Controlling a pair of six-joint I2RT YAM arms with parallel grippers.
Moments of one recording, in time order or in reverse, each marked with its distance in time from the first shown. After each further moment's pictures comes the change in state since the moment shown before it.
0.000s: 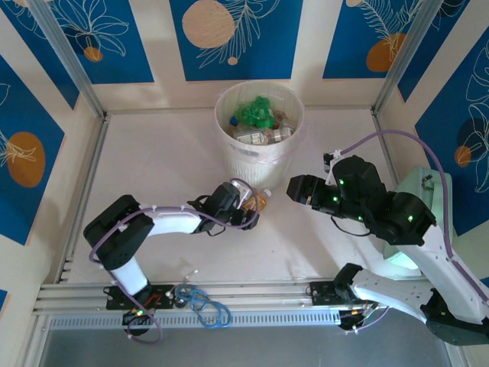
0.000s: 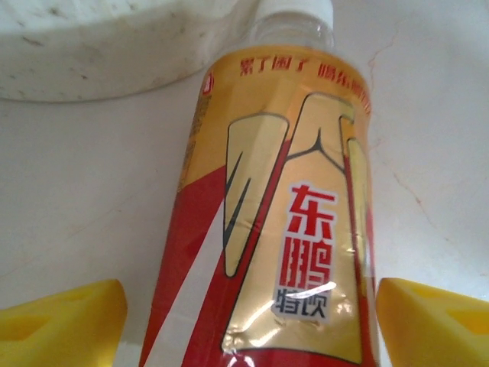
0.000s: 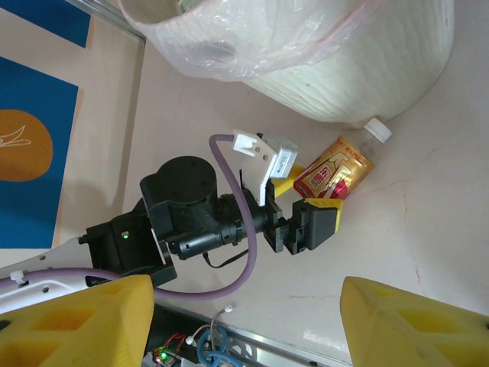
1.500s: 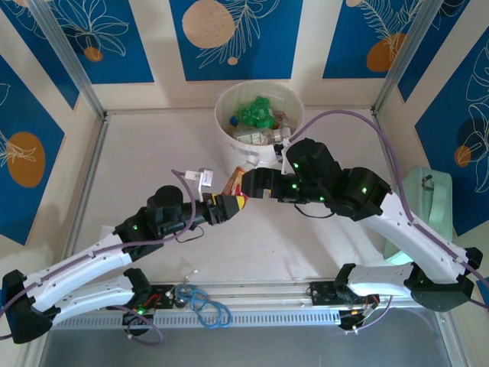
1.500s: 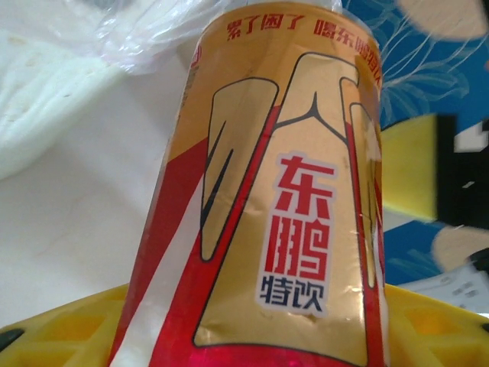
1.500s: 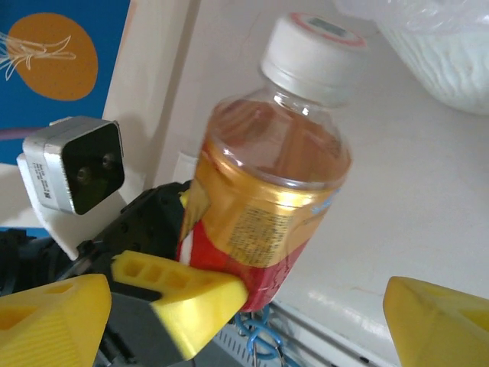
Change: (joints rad) left arm -0.081 -0.810 -0.062 -0.107 0.117 -0.562; right arm 0.164 0.278 0.164 0.107 -0.076 -0.047
